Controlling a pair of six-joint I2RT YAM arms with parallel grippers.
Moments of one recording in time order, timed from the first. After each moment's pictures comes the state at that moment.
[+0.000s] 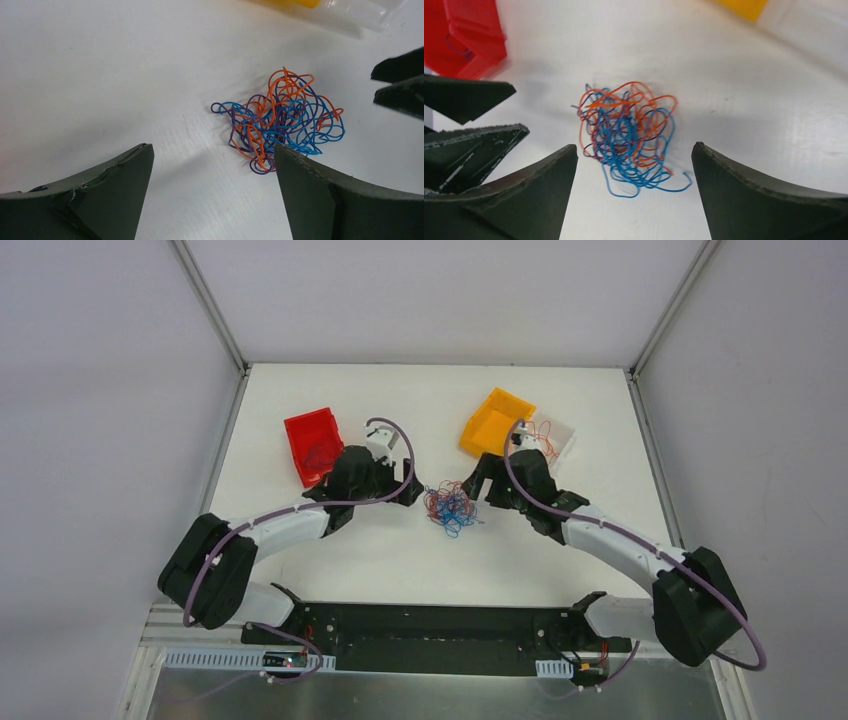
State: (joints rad) left arm -0.56 1.35 0.61 0.30 0.11 -0.32; right arm 0.64 1.29 0.70 -0.07 0.05 0.71
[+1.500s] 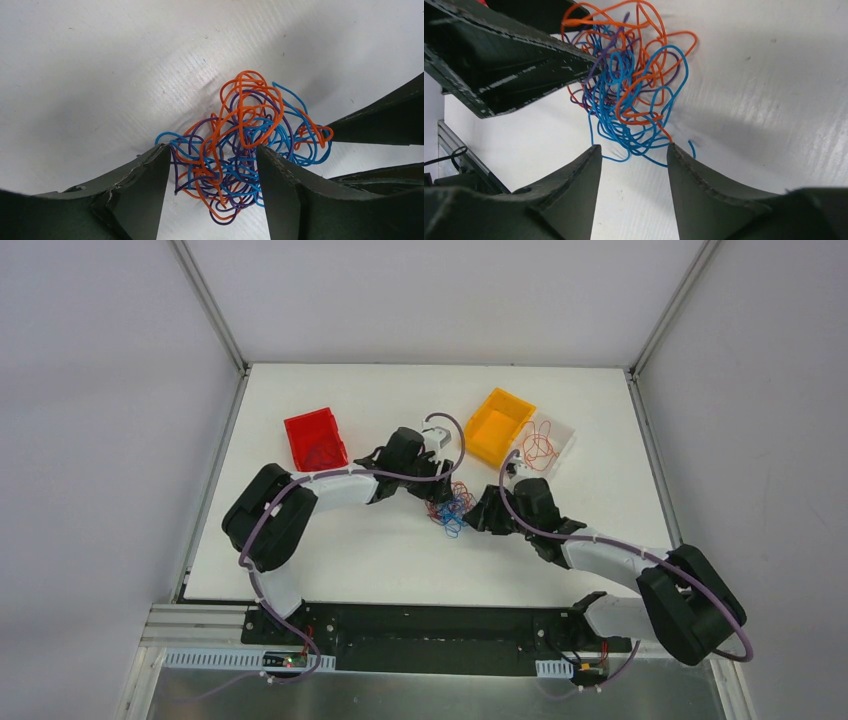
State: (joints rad) left arm -0.67 1.77 1.00 0.07 0.25 -0.26; right arm 0.61 1.23 0.41 0.24 -0.15 0.67
